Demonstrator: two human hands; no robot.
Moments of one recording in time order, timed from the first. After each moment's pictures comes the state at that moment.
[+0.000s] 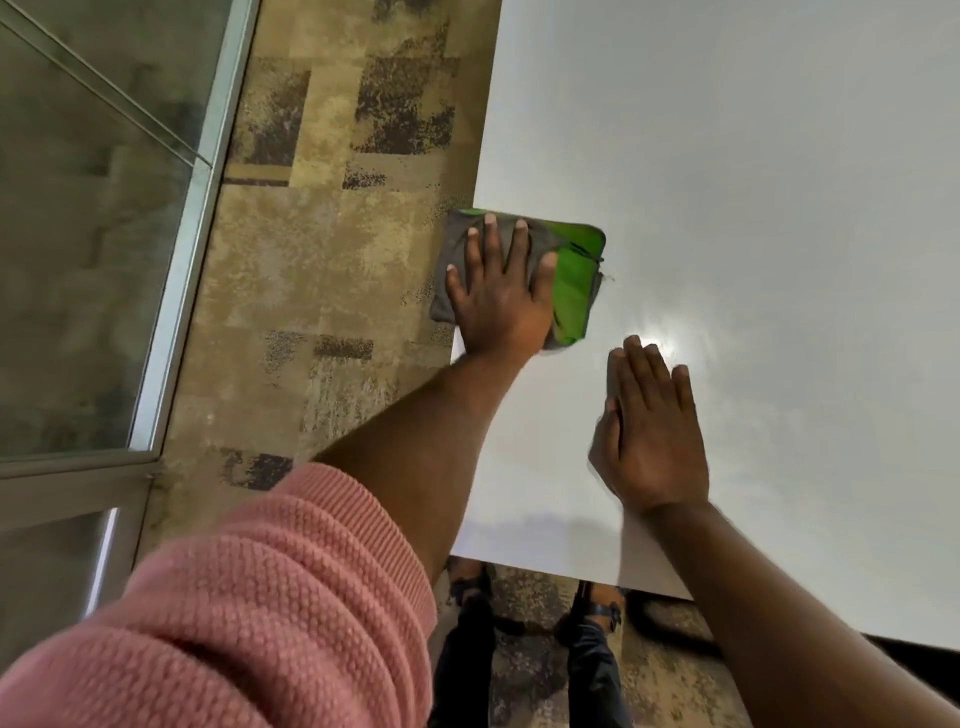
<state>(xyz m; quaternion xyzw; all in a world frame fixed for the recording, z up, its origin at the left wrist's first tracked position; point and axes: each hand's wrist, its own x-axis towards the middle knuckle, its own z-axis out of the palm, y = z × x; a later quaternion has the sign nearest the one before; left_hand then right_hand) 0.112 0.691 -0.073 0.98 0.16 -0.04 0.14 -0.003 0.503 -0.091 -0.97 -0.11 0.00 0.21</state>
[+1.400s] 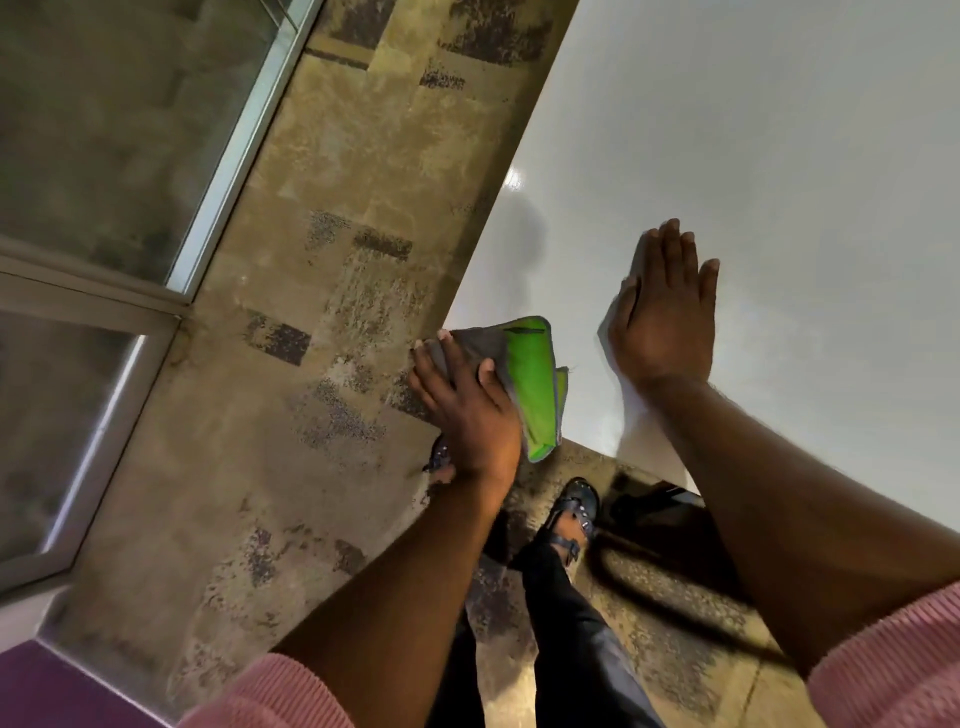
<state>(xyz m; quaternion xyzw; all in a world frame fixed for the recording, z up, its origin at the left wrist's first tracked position) -0.167 0.627 -0.092 0.84 0.44 0.11 0.28 -0.006 0.501 -0.074 -0.98 -0.16 0.06 0.14</state>
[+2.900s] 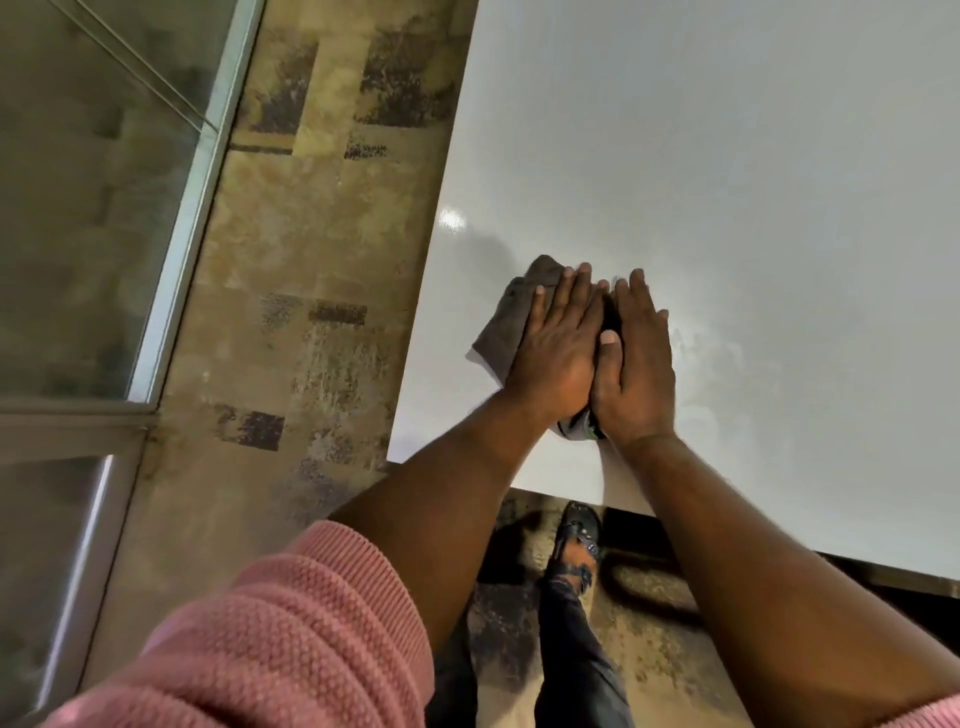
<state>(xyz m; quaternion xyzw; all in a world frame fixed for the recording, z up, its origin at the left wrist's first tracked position) -0.007 0.587 -0.067 0.97 -0.07 -0.11 0.19 -0.023 0.474 -0.070 -0.89 -0.05 -0.01 0.46</state>
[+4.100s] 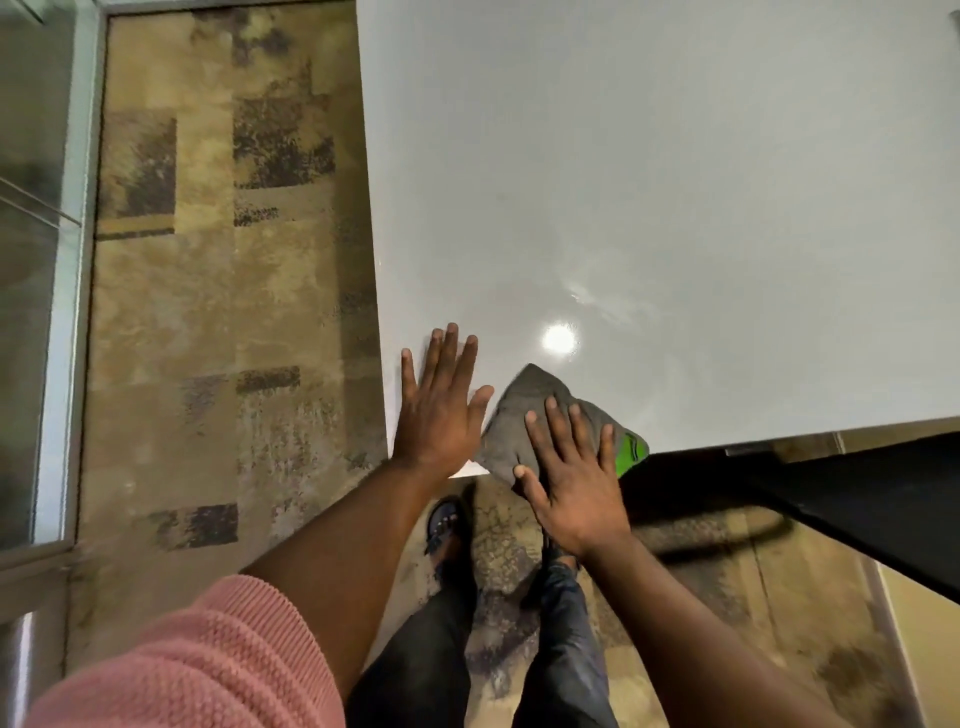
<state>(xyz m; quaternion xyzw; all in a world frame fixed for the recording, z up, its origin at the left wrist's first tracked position) -0.088 0.700 -0.060 0.97 -0.14 -0.04 0.18 -0.187 0.497 -0.061 -0.97 -0.05 0.17 0.14</state>
